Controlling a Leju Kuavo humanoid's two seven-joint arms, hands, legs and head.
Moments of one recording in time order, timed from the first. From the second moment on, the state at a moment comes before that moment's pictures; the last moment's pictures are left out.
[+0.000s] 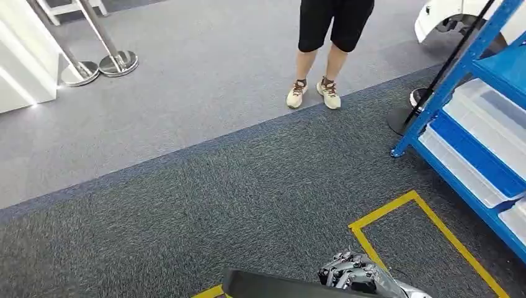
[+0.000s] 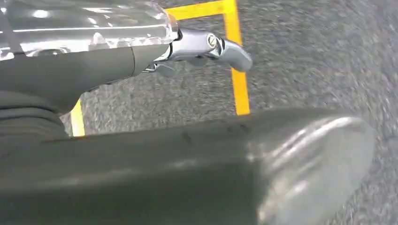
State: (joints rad) left arm 0.00 0.04 0.63 -0.21 -0.23 0.01 -0.51; right arm 0.28 -0.30 0.22 -2.14 -0.02 0.50 -0.70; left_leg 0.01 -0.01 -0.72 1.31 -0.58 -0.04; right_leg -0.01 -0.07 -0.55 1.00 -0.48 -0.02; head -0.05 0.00
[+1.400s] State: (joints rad) left arm -0.02 0.00 0.64 -0.21 -0.27 -0.02 -0.50; right arm -0.08 -0.33 0.35 -1.86 -0.13 0.35 -0.68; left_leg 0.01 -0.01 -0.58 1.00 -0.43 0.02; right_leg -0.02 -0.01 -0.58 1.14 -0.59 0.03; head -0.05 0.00
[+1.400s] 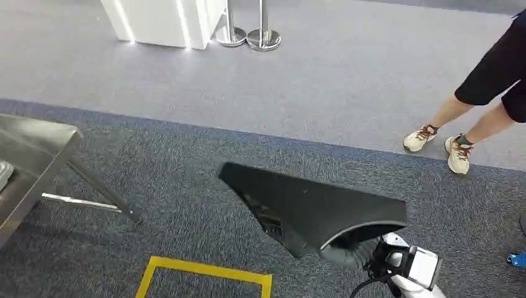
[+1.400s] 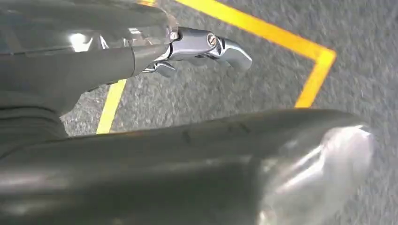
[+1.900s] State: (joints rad) left arm -0.03 0.00 0.66 -0.21 -0.26 -0.05 -0.48; right arm -0.24 -0.26 0.31 -1.76 -0.18 0.39 -0.60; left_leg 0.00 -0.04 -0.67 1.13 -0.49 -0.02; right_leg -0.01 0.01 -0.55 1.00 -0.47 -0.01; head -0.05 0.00
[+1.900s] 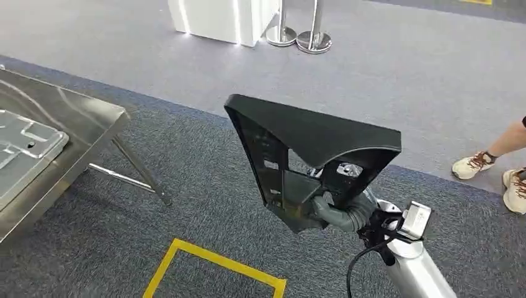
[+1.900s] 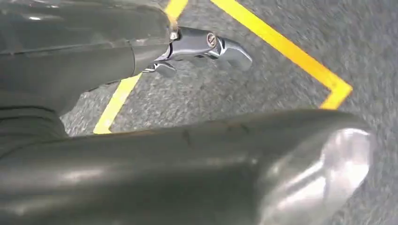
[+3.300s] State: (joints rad) left arm -0.04 0.00 0.69 -0.21 -0.30 -0.07 -0.47; right arm -0.16 -0.24 0.27 -1.81 -0.14 0.41 -0.61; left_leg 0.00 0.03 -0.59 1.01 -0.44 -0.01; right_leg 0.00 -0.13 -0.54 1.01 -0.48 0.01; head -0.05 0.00
